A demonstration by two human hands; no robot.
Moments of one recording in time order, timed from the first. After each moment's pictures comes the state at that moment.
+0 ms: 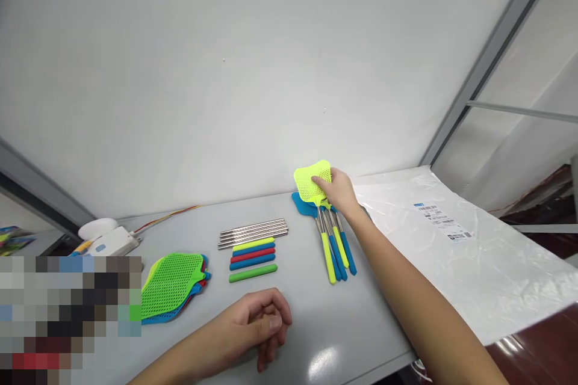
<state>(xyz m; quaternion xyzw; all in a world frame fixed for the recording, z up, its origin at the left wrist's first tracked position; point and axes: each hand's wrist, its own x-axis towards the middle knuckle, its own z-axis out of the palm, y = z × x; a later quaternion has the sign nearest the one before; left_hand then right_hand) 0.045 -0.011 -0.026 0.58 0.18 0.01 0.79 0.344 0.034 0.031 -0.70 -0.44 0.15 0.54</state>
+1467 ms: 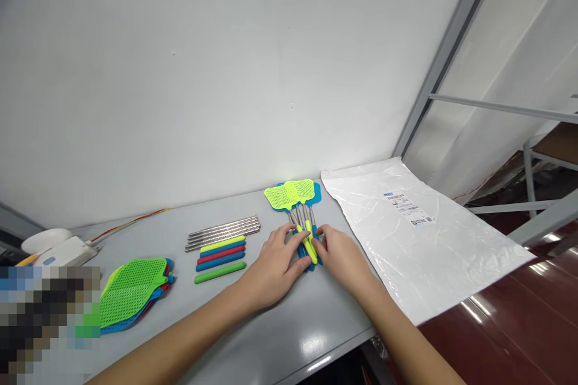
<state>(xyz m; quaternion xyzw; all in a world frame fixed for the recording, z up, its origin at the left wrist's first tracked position) 0.160 -0.016 -0.004 0.92 0.20 0.13 0.31 0.327 -0.106 -0.017 -0.81 -0.51 0.13 0.26</state>
